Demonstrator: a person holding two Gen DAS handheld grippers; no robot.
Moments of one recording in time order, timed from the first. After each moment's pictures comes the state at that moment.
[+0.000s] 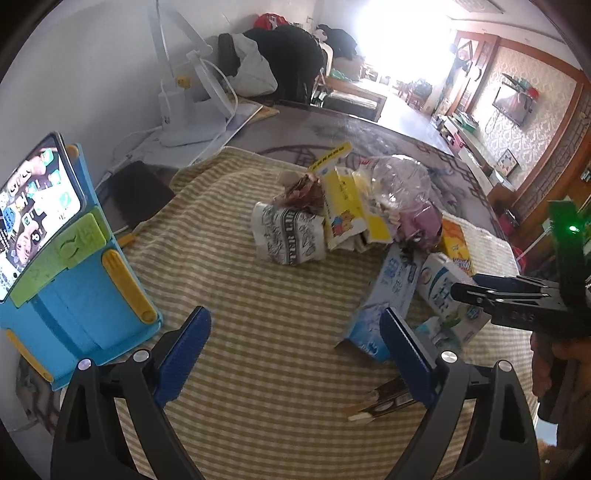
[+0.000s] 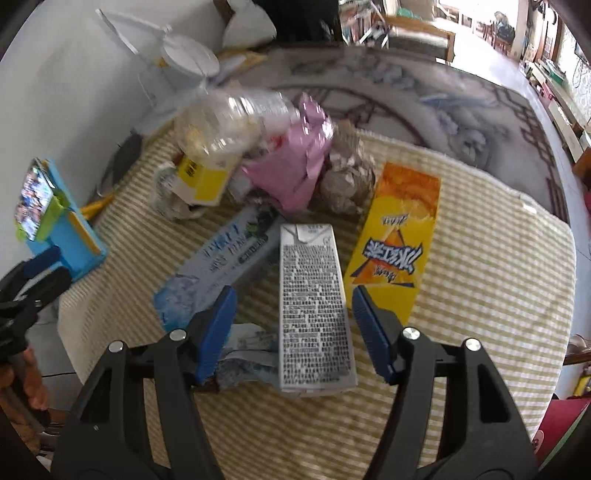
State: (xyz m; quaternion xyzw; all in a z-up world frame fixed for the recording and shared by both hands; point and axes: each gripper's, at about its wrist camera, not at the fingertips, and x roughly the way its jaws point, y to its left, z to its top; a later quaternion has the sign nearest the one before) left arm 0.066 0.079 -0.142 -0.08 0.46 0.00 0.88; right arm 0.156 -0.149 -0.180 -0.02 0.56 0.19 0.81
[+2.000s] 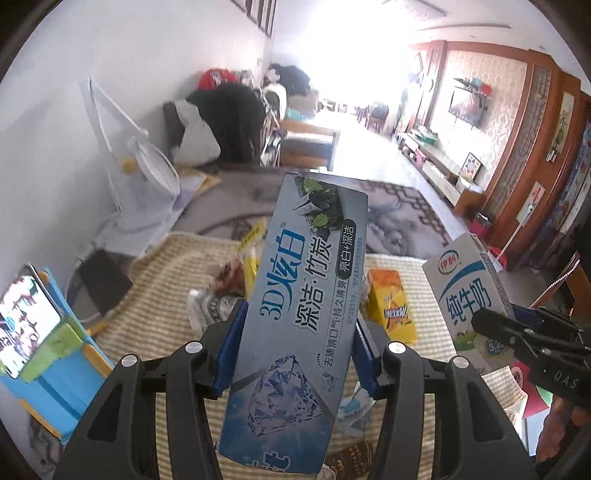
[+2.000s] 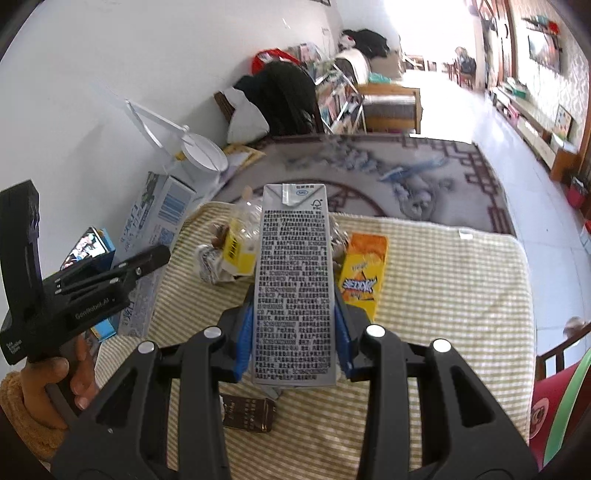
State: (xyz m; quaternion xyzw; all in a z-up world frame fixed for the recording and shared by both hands) left arm 0.079 0.008 -0.065 -0.03 0.38 -0.06 0.92; right arm 0.077 -0.192 -0.063 0.05 0.41 0.17 0.90
